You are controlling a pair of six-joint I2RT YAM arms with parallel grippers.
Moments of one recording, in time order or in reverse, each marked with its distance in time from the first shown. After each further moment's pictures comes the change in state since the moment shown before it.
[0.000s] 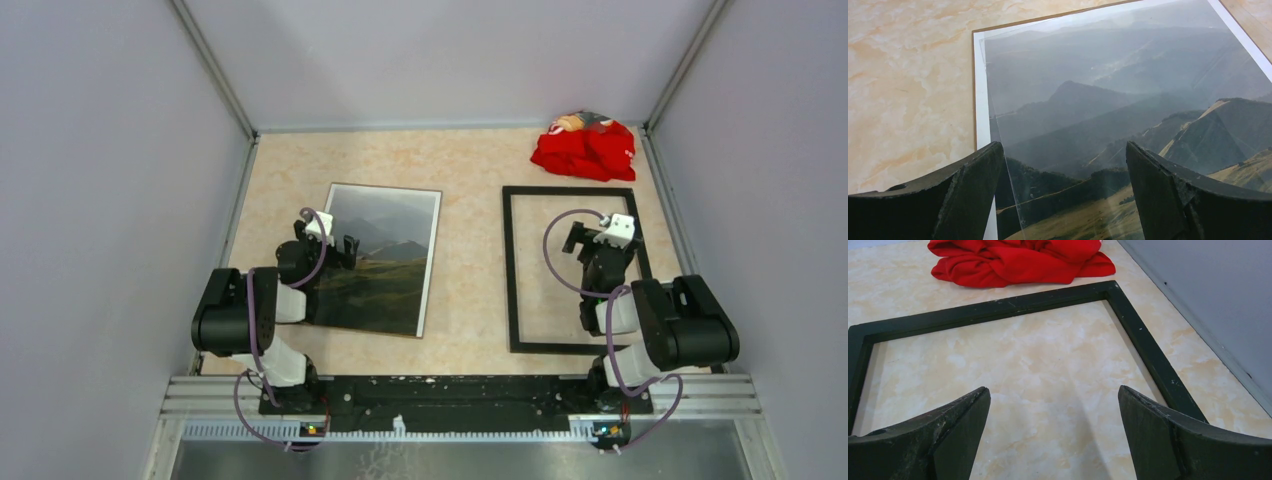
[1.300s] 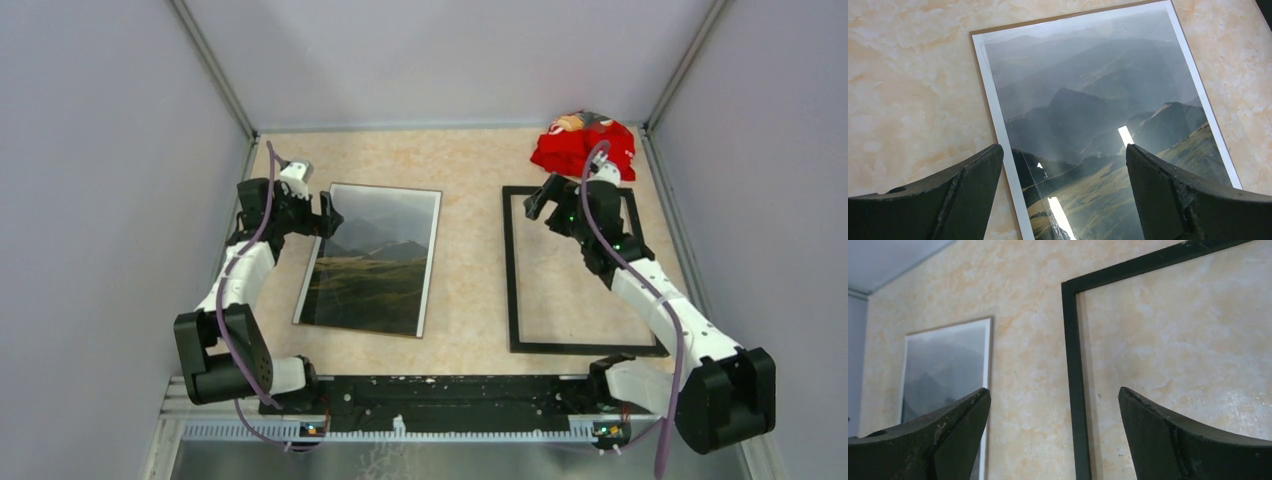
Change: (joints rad) left arm 0.149 -0.238 0.592 -1.214 0.228 0.061; right arm 0.180 -0.382 0.653 -1.366 -0.293 0.578
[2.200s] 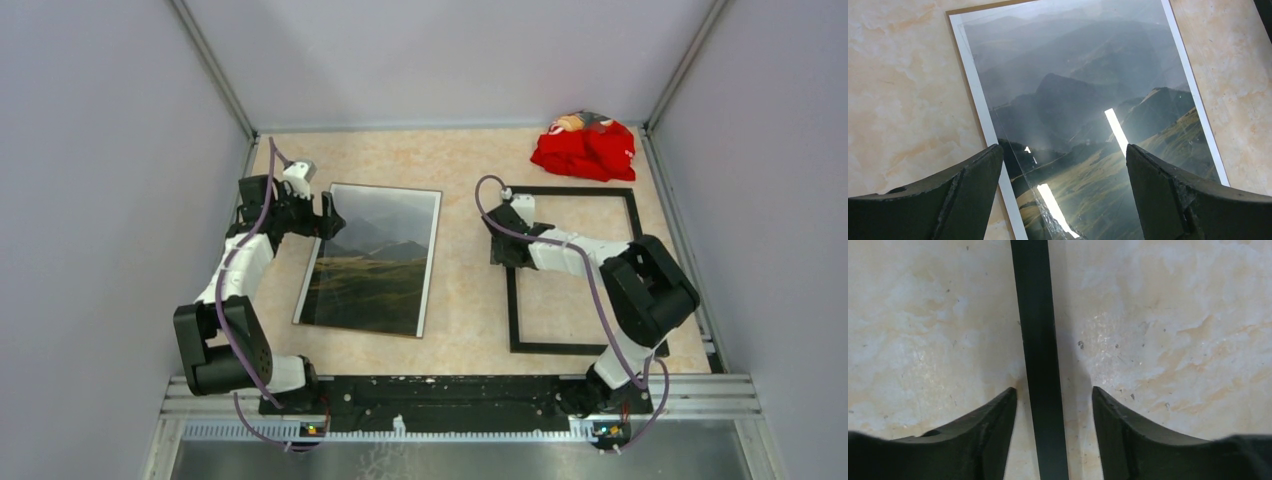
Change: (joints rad) left arm 0.000 0.037 0.062 -0.119 0.030 0.021; right arm 0.340 0.567 0.130 -0.195 0.368 -0.037
